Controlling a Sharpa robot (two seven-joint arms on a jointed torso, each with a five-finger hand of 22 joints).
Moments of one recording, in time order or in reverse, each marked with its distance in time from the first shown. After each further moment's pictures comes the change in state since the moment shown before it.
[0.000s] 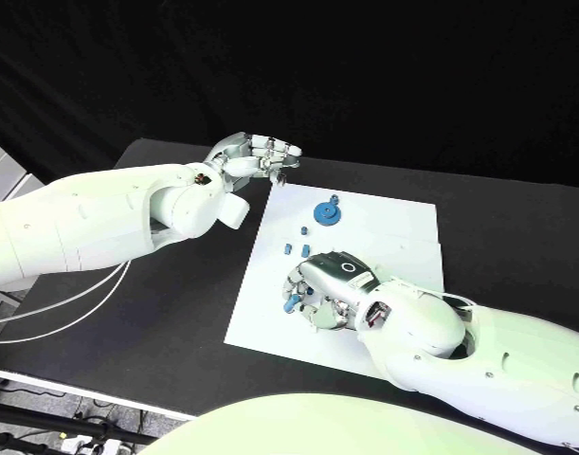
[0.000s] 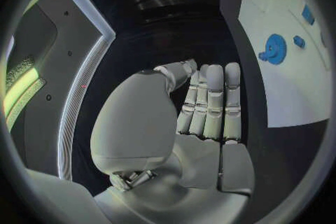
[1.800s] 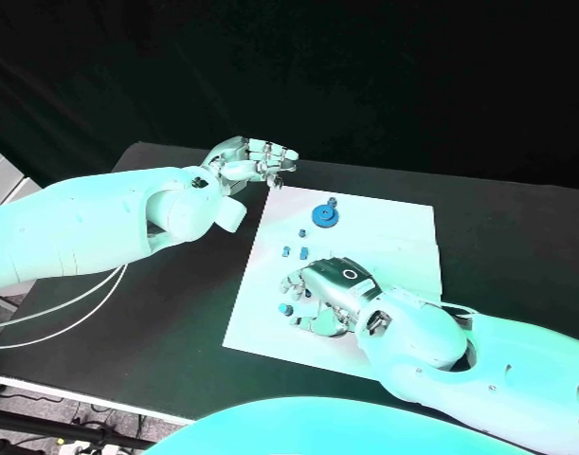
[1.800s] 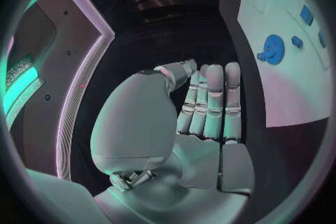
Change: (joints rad) left arm 0.000 -0.004 -0.001 0.000 0.001 0.008 -0.010; left_hand 0.000 0.000 0.000 0.000 0.000 0.000 0.000 0.000 -0.001 -0.003 0.004 0.000 0.000 0.000 0.000 0.000 -0.001 0.000 0.004 -0.004 -0.004 -0.001; right arm -0.011 -0.019 -0.006 0.030 -0.032 -0.031 -0.046; right_hand -0.066 -0.067 -0.327 0.056 0.001 -0.195 -0.013 -0.119 0.041 -0.191 0.006 0.031 0.052 0.000 0.022 -0.019 -0.062 0.000 0.000 0.015 -0.160 0.000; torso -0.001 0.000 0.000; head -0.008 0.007
